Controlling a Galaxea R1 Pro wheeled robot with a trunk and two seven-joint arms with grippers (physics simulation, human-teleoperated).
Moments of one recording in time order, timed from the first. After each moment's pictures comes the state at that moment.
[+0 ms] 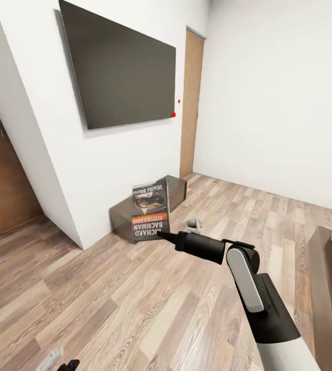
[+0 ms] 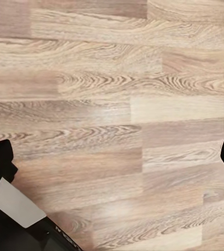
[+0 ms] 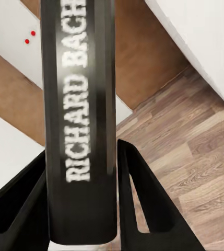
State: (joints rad) left arm 0.10 0.22 -0.11 -1.27 1.25 0.22 0.52; right arm -0.54 0.07 0.15 -1.54 -0.66 0.95 0.44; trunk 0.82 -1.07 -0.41
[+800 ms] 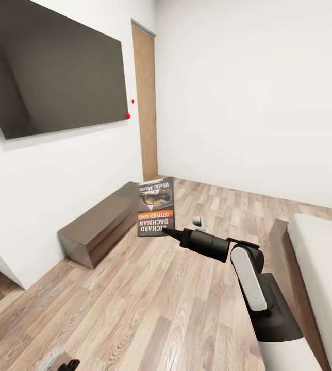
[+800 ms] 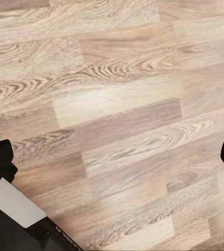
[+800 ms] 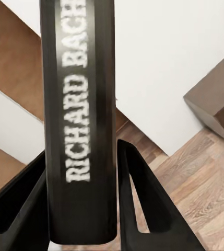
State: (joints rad) left arm 0.10 0.22 -0.11 -1.27 1.25 0.22 0.52; right arm -0.54 0.07 0.10 -1.54 -0.66 0.95 0.43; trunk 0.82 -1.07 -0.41
